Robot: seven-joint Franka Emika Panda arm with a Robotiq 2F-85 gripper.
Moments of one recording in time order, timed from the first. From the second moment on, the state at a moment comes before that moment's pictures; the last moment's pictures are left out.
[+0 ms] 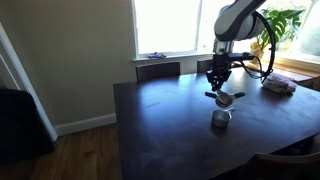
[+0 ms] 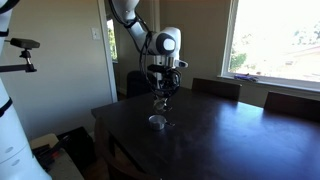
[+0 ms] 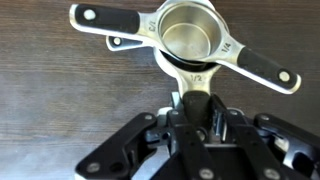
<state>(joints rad) -0.03 0.42 -0.01 -1.96 0.04 2.31 0.04</state>
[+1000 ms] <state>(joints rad) -0.15 0.45 -0.10 -1.94 0.04 2.21 0.00</state>
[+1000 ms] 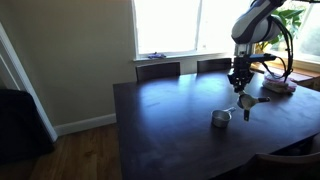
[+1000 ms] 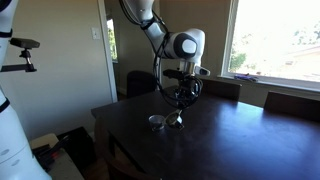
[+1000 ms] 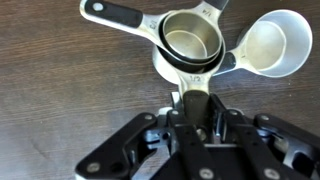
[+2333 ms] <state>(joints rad) -0.24 0.64 -0.04 -1.81 0.09 2.21 -0.30</state>
